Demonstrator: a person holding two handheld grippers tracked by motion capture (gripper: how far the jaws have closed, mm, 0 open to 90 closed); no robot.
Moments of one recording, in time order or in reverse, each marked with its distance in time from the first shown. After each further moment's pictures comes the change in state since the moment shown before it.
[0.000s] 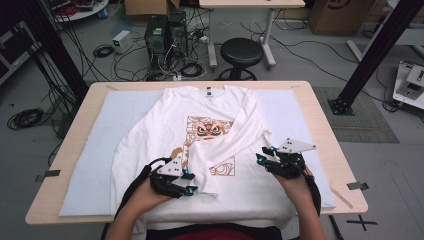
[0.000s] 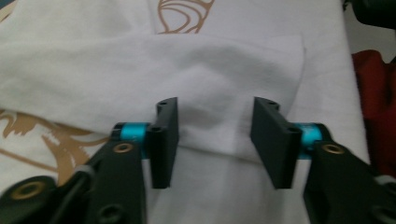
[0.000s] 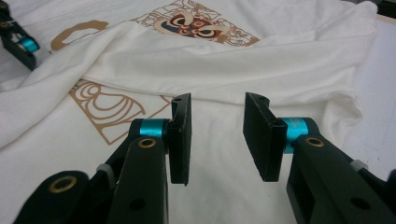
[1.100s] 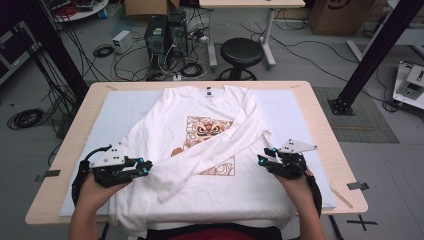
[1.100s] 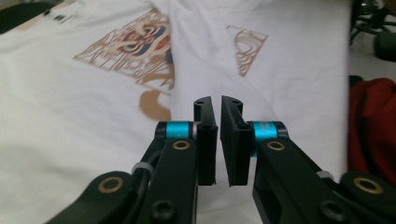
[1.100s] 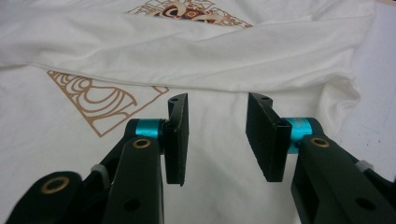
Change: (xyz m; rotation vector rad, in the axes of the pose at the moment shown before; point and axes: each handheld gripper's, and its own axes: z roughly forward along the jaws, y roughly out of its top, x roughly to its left) left arm 0.012 -0.028 -0.133 -0.140 0.238 -0.069; right arm -0.006 -0.008 0.002 0.013 0.004 0.038
